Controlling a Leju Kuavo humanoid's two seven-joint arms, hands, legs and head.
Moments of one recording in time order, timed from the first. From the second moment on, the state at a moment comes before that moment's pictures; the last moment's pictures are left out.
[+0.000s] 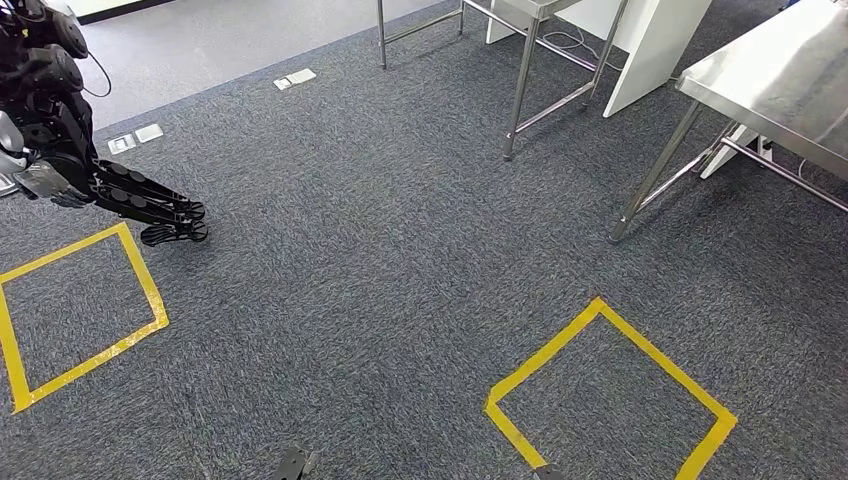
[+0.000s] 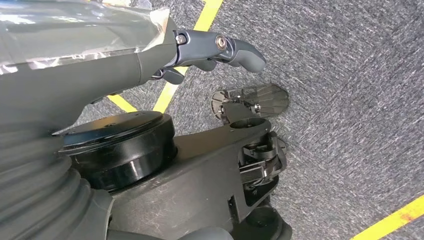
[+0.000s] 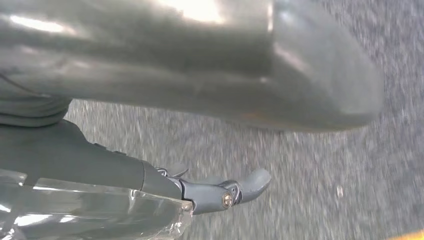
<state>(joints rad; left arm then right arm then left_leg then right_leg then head) -0.12 -0.17 0.16 -0.18 -0.19 0.10 0.04 -0.11 0.09 -0.42 -0.20 0.66 0.02 -0.09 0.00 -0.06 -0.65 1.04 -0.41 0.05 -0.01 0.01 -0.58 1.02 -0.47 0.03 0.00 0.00</state>
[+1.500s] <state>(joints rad) -0.13 -0.17 0.16 -0.18 -0.21 0.09 0.06 -0.11 0.12 -0.42 -0.20 0.73 0.05 -0.07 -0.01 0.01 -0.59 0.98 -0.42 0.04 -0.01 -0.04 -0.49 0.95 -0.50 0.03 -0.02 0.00</state>
